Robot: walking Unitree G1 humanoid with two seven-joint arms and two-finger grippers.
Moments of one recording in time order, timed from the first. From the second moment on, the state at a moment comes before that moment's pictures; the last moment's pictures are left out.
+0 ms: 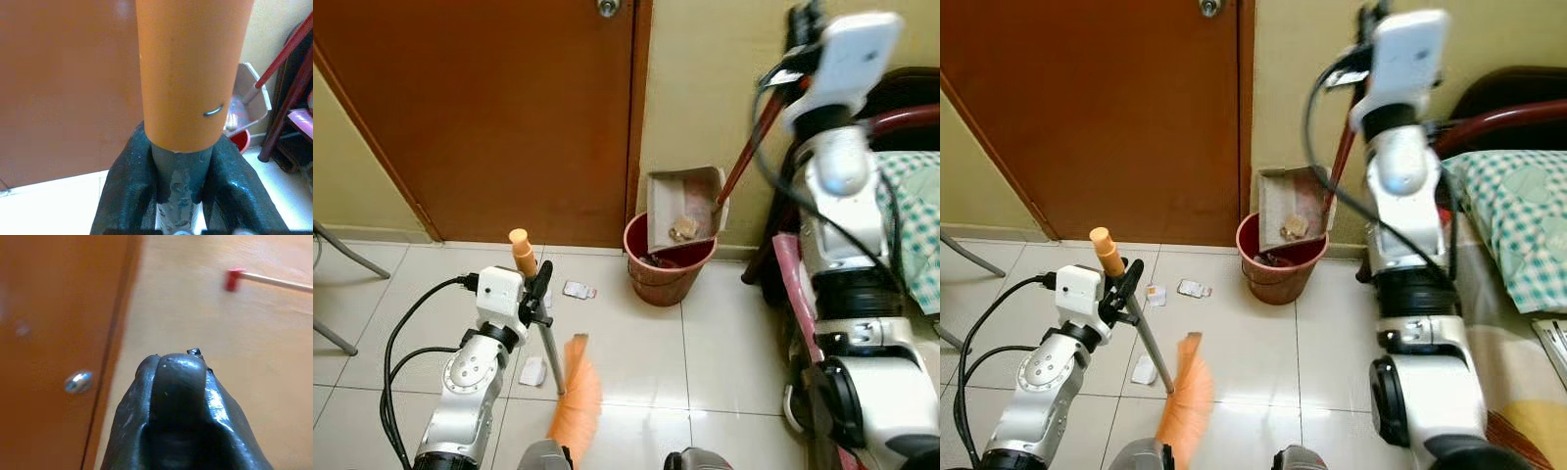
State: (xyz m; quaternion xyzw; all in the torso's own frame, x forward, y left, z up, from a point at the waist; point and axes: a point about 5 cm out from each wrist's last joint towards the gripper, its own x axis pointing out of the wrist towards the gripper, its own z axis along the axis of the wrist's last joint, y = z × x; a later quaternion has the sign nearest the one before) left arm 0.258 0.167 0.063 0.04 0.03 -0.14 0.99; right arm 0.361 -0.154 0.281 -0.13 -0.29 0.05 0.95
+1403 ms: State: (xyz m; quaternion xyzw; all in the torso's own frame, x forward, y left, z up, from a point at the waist) left arm 0.269 0.152 0.064 0.07 0.02 -0.14 0.99; right arm 0.352 -0.089 0.224 -0.28 -0.30 0.17 0.90
